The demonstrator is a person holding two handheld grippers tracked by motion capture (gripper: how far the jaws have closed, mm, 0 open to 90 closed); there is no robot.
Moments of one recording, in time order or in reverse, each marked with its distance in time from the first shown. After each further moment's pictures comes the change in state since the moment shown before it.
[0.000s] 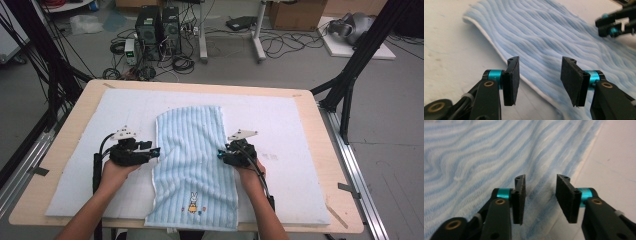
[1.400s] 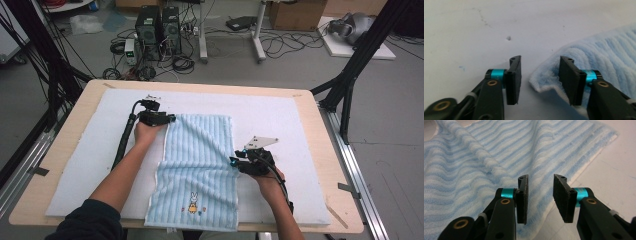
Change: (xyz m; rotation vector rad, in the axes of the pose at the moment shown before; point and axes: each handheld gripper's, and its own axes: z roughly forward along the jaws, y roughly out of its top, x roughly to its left) left arm 0.051 0.060 0.131 0.107 0.214 -0.026; right arm -0.012 -0.022 -0.054 -0.064 0.098 -0.056
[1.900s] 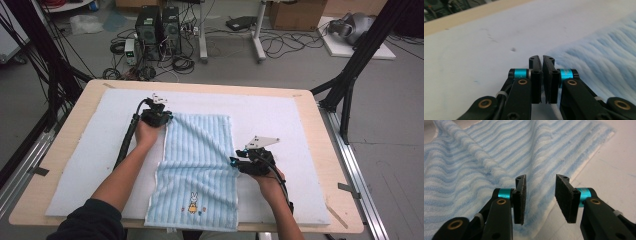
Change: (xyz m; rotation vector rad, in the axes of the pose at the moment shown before) left arm -0.002 0.007 -0.008 -0.055 0.112 0.112; right arm -0.001 -0.001 0.000 -0.008 -0.003 0.021
